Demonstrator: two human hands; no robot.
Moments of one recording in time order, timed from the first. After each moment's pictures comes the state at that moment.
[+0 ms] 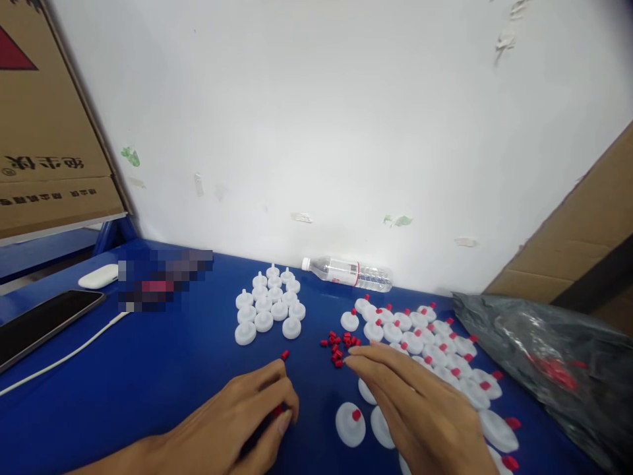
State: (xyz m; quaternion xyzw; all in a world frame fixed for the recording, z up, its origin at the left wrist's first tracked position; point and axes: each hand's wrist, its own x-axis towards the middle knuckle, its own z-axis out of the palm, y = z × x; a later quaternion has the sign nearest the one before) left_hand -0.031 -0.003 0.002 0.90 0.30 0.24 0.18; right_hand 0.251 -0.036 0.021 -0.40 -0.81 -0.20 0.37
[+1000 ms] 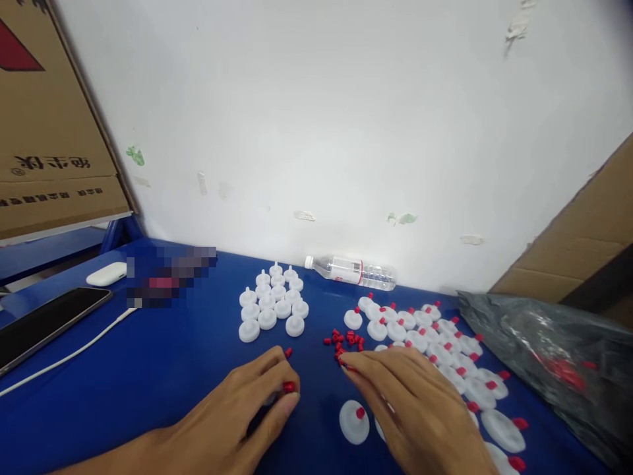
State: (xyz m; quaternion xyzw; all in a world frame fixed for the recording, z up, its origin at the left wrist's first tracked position) left_hand -0.025 -0.005 -0.005 0.87 0.35 0.31 0.15; right_hand 0.239 -0.031 0.022 -0.38 -0.82 -0.20 0.37
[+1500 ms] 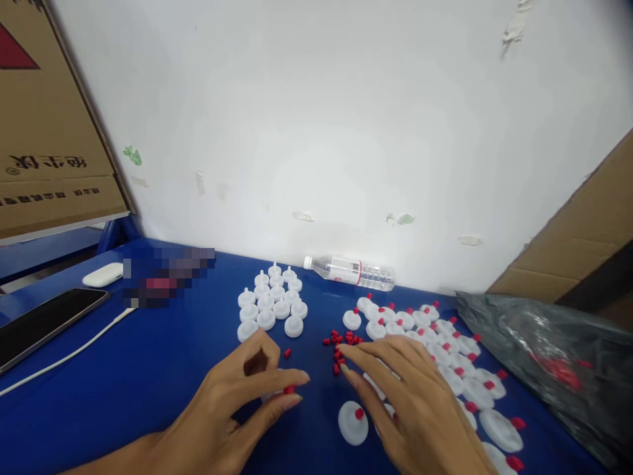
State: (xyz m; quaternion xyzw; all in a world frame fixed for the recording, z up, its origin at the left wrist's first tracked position) left_hand -0.025 0.003 0.003 0.86 0.30 0.36 0.18; right_hand 0.241 -0.028 0.022 -0.43 -0.81 -0.18 0.36
